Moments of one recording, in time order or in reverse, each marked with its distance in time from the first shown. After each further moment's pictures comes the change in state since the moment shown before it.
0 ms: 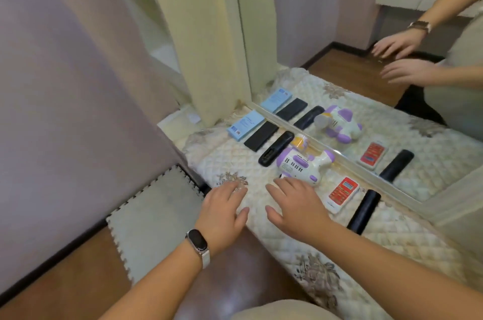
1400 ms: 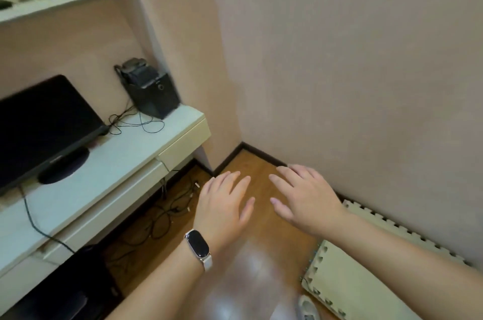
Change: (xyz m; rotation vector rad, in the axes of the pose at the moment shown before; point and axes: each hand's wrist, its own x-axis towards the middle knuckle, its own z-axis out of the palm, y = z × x) left_hand -0.519 -0.420 -0.249 0.477 0.374 -1.385; right_hand 0.189 -0.792 0.167 0.204 -0.086 -1.479
